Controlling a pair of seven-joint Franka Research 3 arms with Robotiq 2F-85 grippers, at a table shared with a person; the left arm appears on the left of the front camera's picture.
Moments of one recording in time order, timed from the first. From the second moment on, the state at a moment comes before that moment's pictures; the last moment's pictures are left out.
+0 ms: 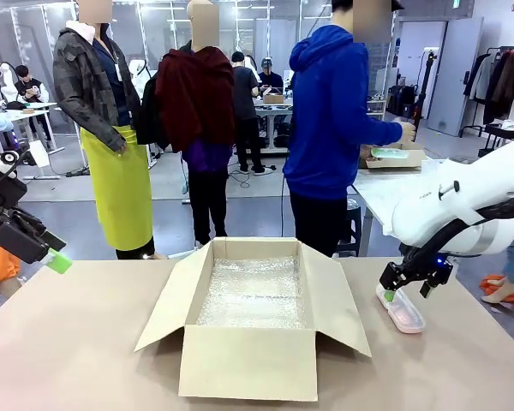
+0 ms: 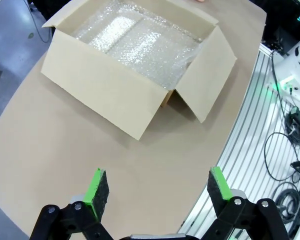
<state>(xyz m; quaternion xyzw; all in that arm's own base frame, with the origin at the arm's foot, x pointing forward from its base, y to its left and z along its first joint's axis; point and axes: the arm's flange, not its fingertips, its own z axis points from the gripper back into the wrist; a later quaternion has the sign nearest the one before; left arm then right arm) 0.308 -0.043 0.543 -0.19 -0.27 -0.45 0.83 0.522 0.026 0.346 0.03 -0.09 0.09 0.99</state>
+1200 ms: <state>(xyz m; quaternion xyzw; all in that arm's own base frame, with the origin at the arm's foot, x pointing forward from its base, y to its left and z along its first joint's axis) 0.308 -0.043 0.543 -0.19 -0.27 -0.45 0.83 0.555 0.036 0.311 0.04 -0.04 0.06 1.00</state>
